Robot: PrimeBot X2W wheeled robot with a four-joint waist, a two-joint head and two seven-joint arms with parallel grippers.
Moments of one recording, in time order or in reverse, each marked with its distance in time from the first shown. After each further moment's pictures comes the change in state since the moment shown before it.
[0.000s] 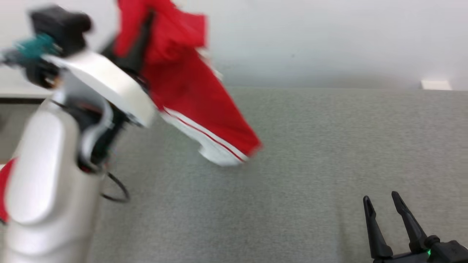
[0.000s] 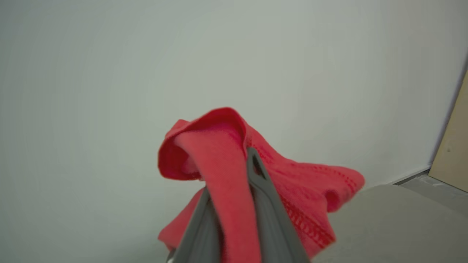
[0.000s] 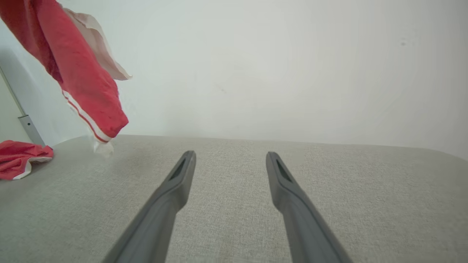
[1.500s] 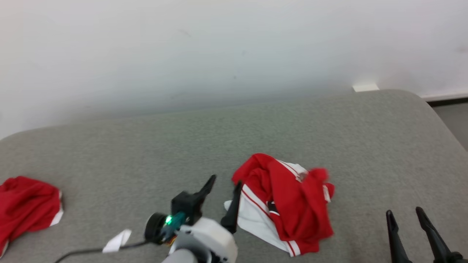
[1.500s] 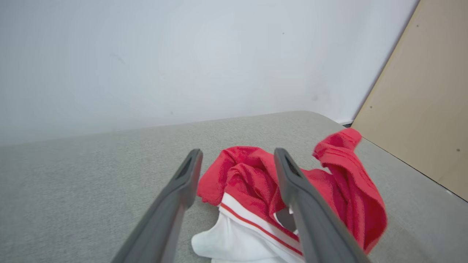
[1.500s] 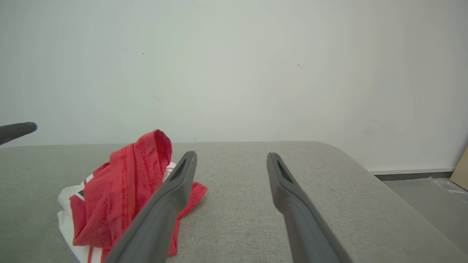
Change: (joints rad) left arm 0.375 -0.172 -0.543 0.336 -0.131 0.334 -0.569; right arm 0.091 -0.008 -0.085 -0.030 -0.035 0.000 0.000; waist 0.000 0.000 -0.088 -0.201
